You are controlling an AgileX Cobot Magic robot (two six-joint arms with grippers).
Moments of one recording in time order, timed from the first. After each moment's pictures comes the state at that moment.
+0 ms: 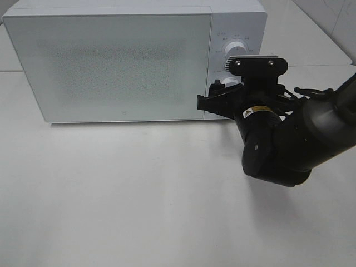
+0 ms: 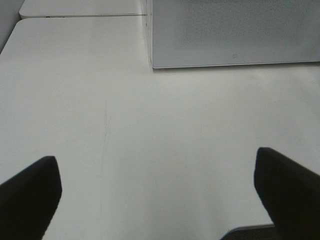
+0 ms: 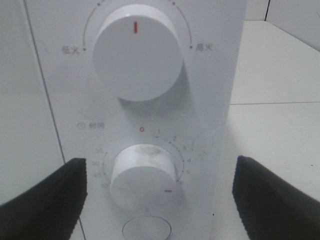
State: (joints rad) left arm 0.08 0.00 -0.52 -0.19 1.09 0.14; right arm 0.67 2.00 -0.73 0.79 -1.21 -0.29
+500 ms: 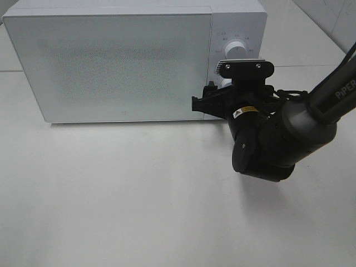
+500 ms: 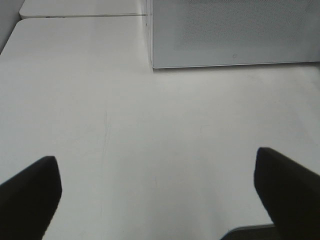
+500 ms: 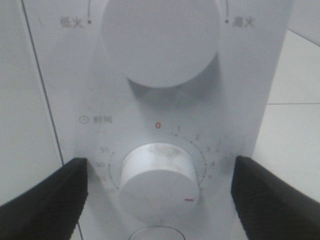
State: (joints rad) left arm 0.08 0.00 -0.52 -0.19 1.09 0.14; right arm 0.64 2.10 -0.82 0.75 -1.21 -0.29
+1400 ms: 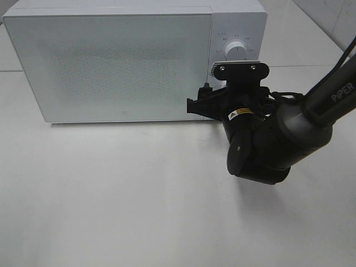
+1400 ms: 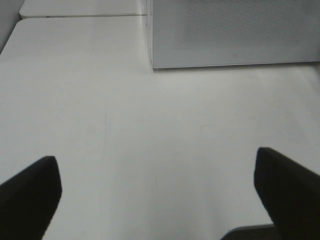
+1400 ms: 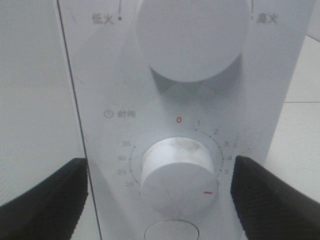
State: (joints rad) left arm 0.08 0.00 -0.52 -0.19 1.09 0.14; right arm 0.68 2.10 -0.82 0.77 -1.21 -0.30
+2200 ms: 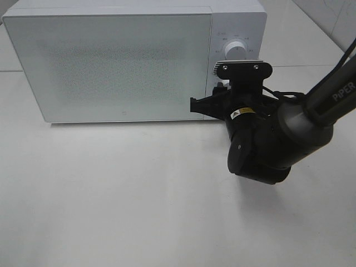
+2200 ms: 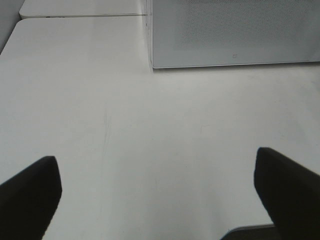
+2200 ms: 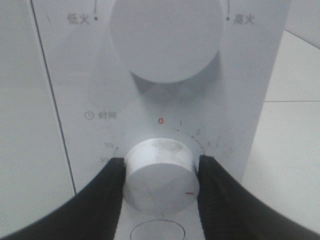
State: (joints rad) left arm 0.08 0.00 -0.52 -0.19 1.09 0.14; right arm 0.68 2.10 -0.82 0.80 -1.22 -0.32
